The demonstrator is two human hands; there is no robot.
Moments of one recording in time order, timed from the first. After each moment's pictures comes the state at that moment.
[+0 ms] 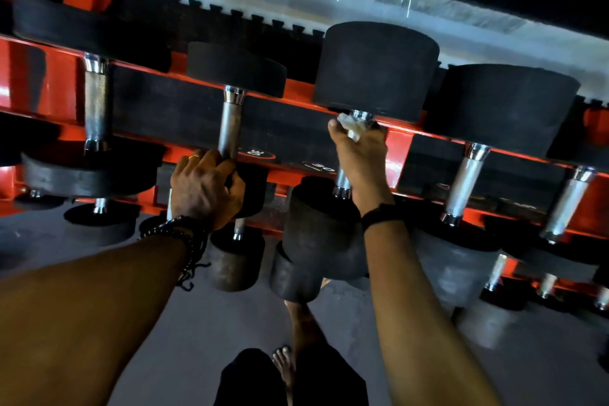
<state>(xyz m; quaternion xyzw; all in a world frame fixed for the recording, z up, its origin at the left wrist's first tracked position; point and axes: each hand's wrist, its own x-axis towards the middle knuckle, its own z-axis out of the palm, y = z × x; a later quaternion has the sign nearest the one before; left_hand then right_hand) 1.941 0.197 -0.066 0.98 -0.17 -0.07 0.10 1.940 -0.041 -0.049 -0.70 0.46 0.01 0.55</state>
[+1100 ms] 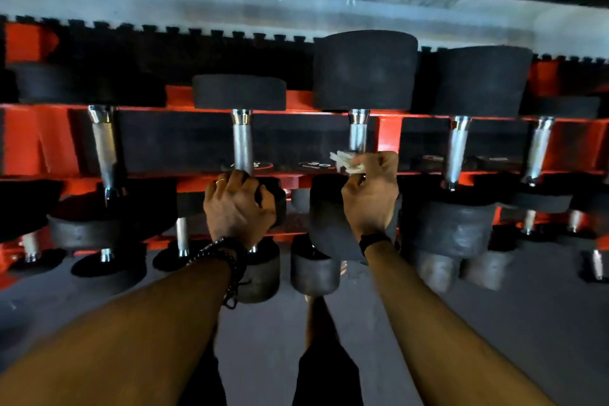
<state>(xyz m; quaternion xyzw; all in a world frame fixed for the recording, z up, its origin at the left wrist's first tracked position) 1.945 0.201 -0.066 0.96 -0.19 -0.07 0.17 1.873 0.017 -0.042 -0.89 0.39 -0.12 0.22</state>
